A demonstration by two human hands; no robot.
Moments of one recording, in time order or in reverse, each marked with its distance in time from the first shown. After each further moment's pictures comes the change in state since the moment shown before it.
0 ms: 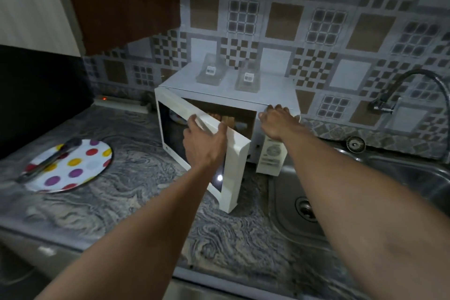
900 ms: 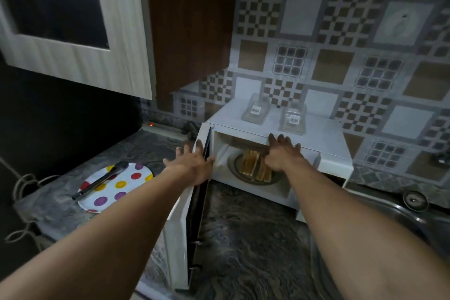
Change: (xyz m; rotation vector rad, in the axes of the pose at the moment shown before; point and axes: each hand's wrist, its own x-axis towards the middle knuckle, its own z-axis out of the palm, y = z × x) left_hand 0.095 -0.009 -0.128 0.835 -0.452 -0.003; right_hand 0.031 -0.102 0.009 -0.071 -0.077 -0.194
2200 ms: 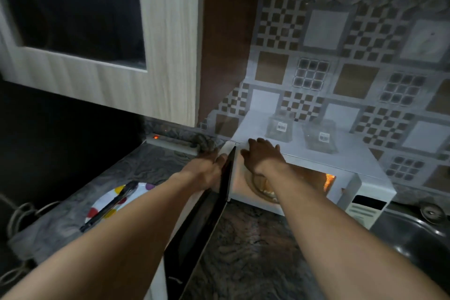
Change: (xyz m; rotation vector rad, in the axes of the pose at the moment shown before) left_hand 0.085 -0.072 -0.036 -0.196 0.001 0.330; right_hand 0.033 -0.155 -0.016 0.028 0.063 -0.030
